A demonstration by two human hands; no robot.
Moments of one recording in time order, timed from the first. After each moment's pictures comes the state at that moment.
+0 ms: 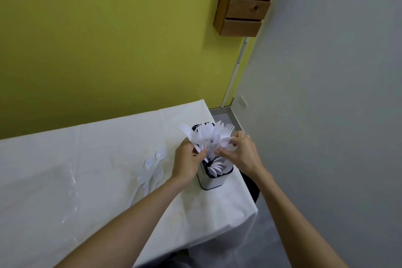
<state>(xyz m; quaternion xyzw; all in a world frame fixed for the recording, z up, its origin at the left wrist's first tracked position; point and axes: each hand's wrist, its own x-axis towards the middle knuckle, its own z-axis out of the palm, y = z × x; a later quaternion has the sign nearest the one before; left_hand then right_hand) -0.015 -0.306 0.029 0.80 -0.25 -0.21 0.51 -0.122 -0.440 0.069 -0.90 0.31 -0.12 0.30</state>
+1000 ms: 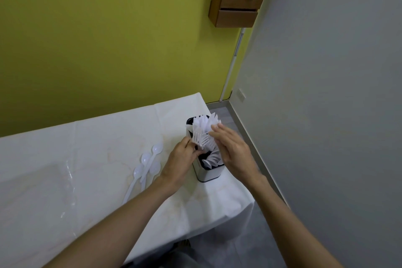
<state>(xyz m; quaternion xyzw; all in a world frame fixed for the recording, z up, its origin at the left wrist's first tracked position) -0.026 -0.282 0.024 0.78 -0.46 -0.06 0.43 -0.141 -0.420 0.049 -0.92 0.12 -0.29 0.23</state>
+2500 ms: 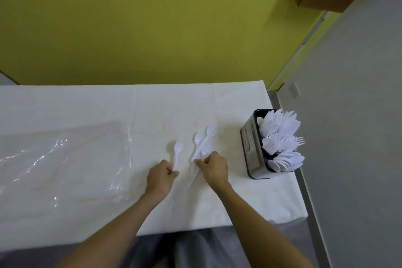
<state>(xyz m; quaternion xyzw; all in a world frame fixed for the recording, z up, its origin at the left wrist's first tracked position) 0.028 -0.104 -0.063 0.91 -0.03 -0.27 0.31 -0.024 -0.261 -0.059 -0.83 0.40 0.11 0.38</state>
